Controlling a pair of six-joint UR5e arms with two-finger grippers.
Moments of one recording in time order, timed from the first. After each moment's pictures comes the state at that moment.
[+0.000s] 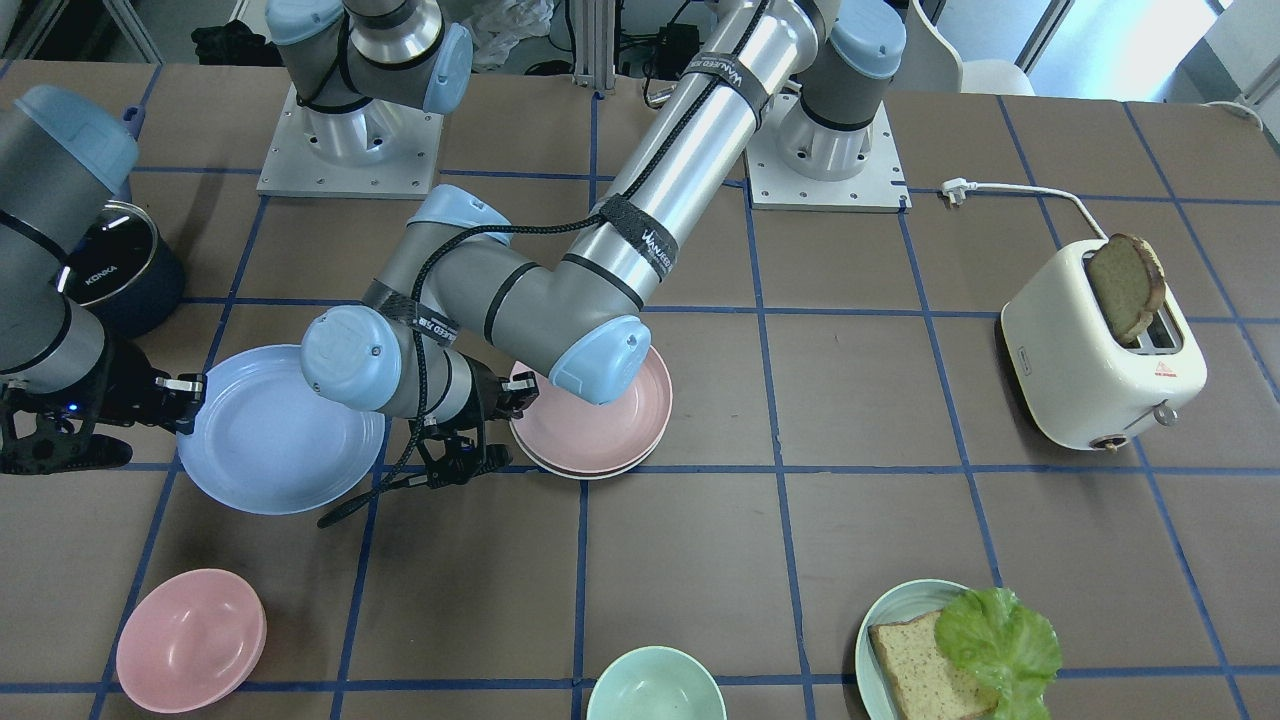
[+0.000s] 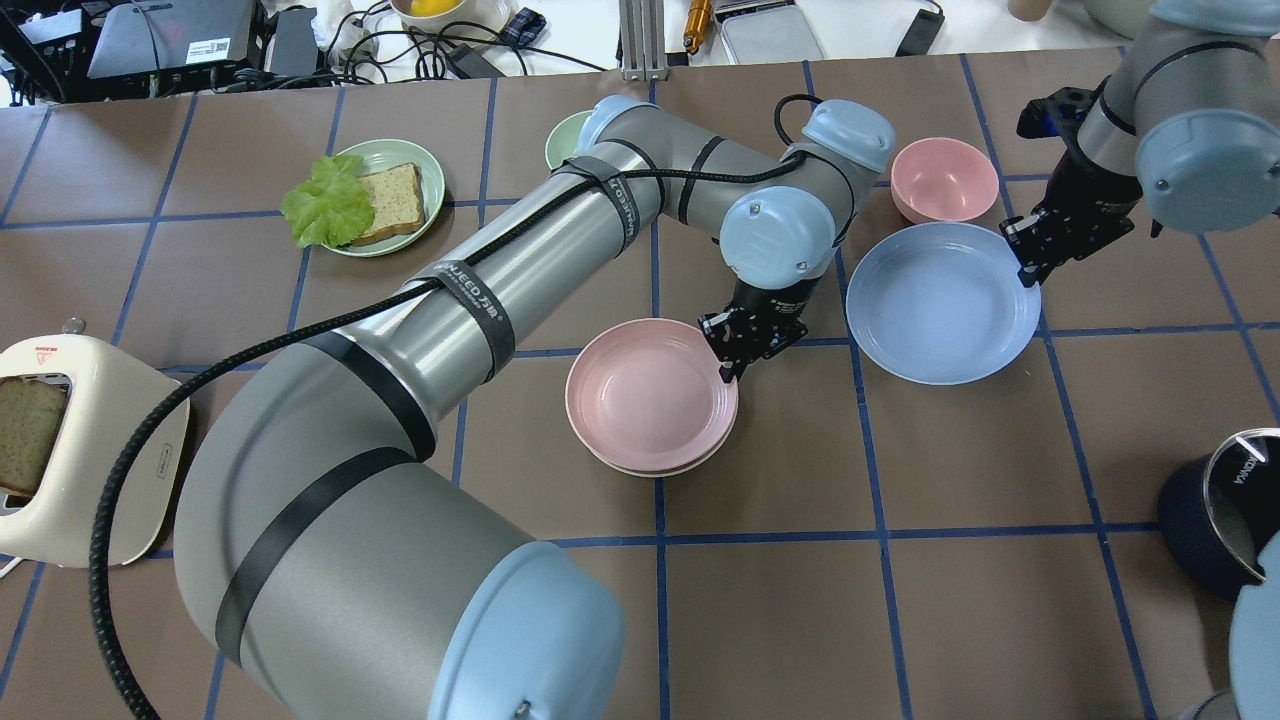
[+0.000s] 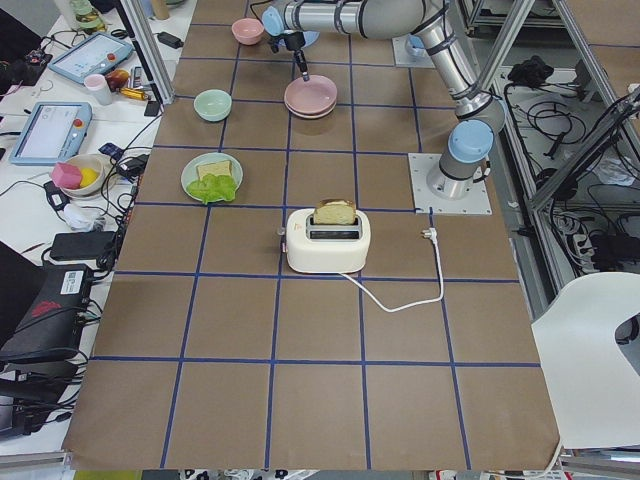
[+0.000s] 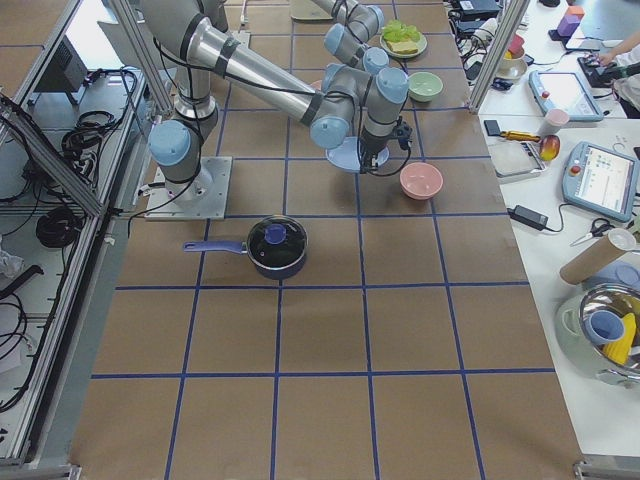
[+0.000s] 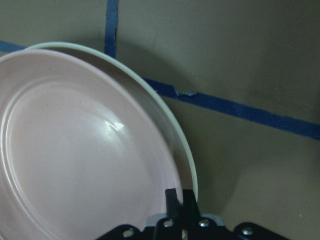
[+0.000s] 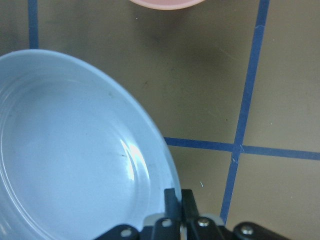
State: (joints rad) left arm -2.16 -2.41 -1.05 -1.66 1.65 -0.84; right arm 1.27 -1.30 1.72 -1.90 -1.59 -0.40
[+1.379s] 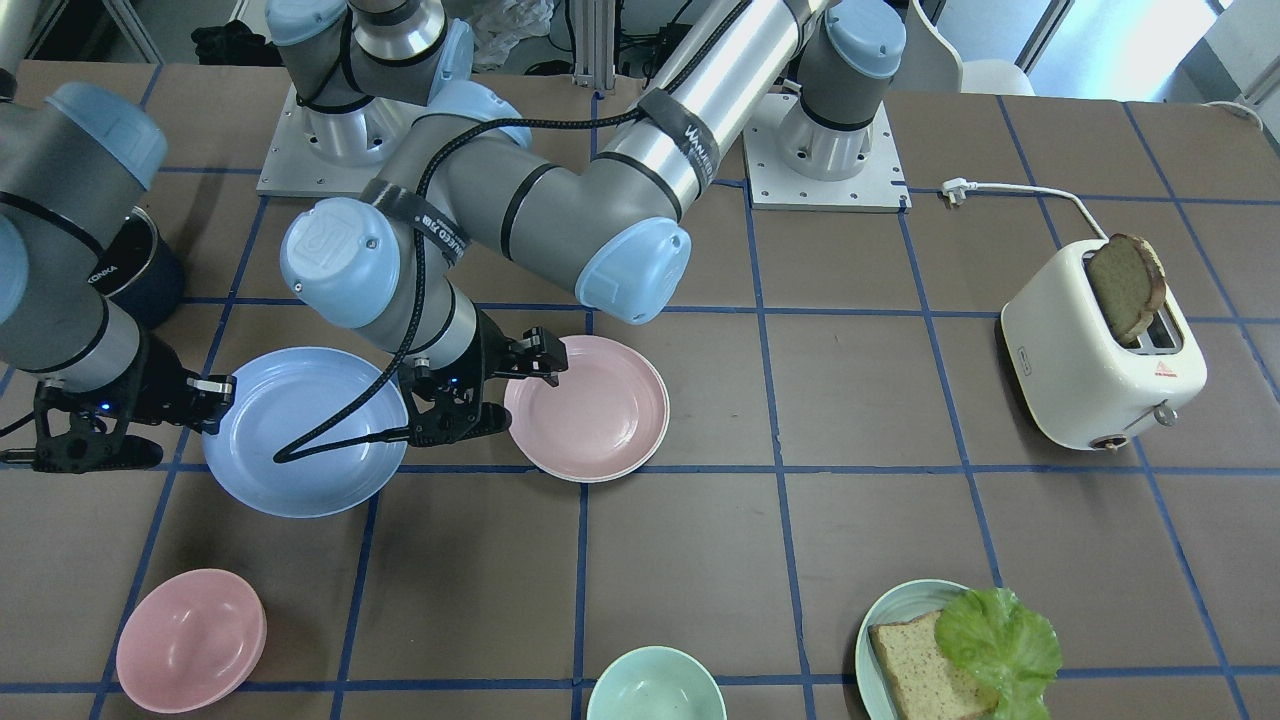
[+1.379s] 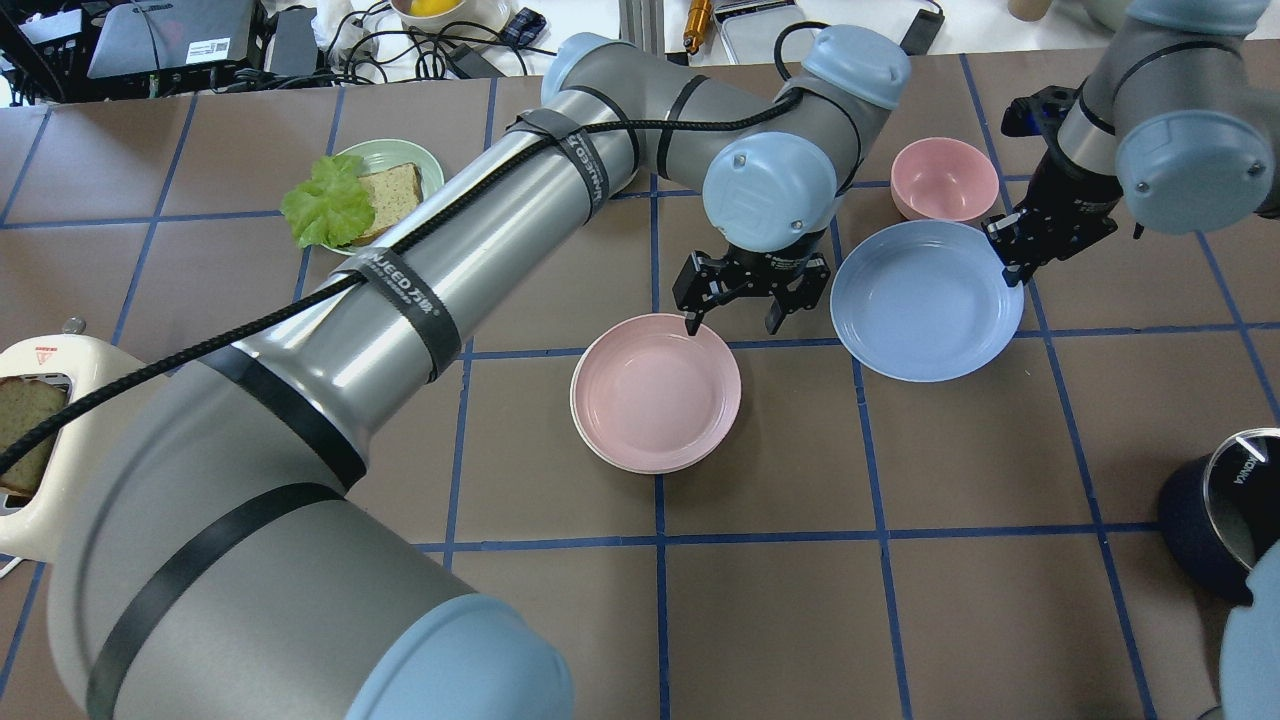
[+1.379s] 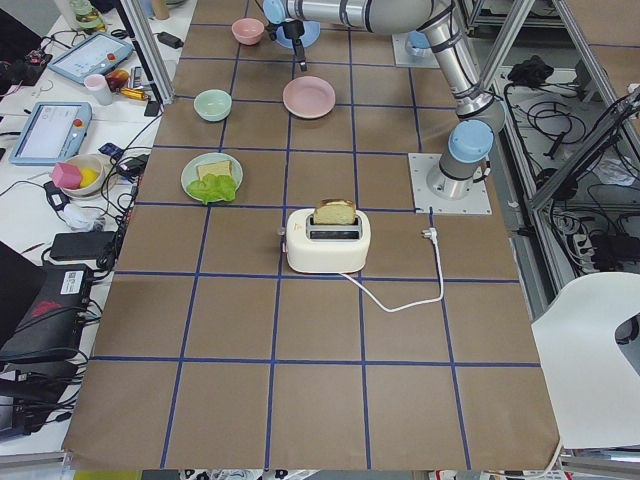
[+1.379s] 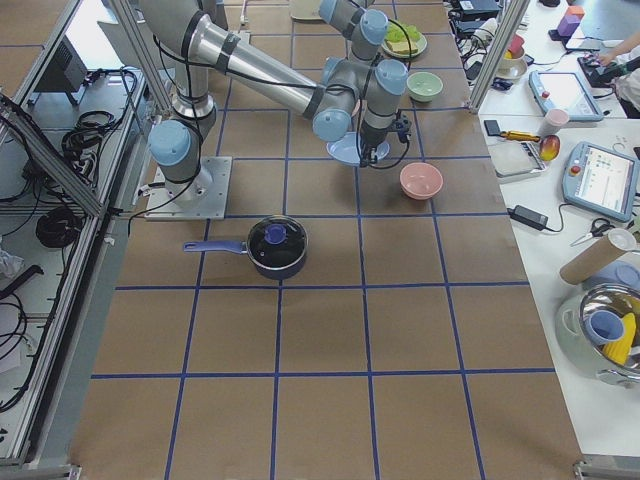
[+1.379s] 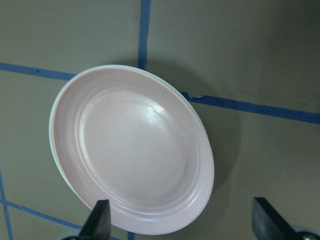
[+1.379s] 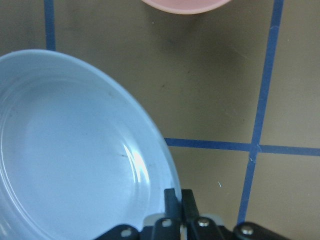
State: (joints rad) left arm -2.14 -2.26 -1.05 -1.69 1.71 -0.70; right arm 1.33 -1.30 1.72 -1.90 -1.59 -0.31
